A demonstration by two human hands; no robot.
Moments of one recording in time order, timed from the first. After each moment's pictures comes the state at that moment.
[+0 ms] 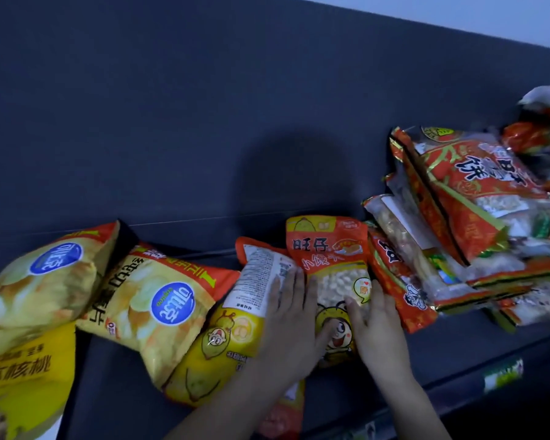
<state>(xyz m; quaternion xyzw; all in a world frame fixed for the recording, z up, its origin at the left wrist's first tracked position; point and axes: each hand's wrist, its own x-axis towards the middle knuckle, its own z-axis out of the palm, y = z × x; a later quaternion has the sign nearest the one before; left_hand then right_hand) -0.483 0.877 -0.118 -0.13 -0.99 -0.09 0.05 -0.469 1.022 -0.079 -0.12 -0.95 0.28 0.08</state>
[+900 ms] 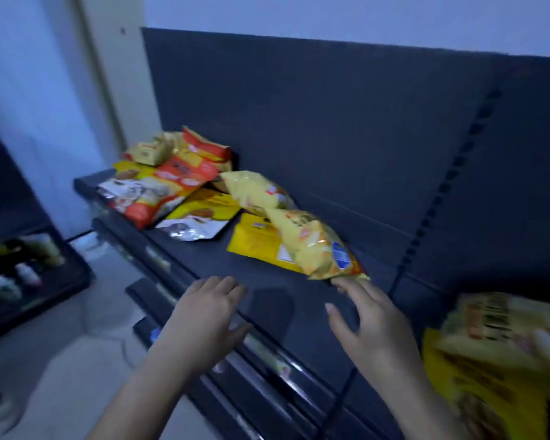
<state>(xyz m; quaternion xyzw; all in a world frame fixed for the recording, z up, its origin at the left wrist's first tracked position) -0.103 0.357 -0.024 0.26 -0.95 0.09 0.12 -0.282 0.511 -0.007 0.52 -0.80 0.29 0.05</state>
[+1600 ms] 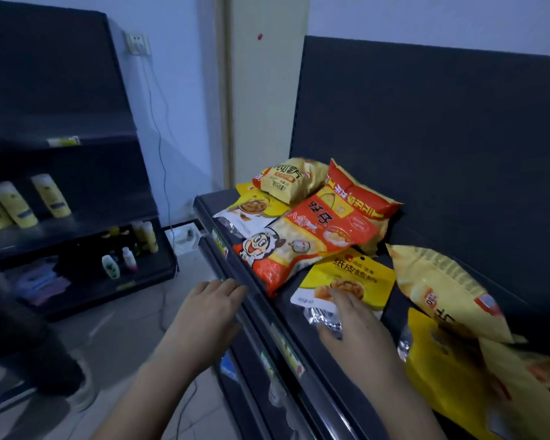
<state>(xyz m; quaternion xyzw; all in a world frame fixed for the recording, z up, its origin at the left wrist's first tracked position) 0.018 0.093 -0.048 0.42 -0.90 0.07 0.10 -0.196 0.172 -0.034 0.65 -0.73 0.17 -0.08</state>
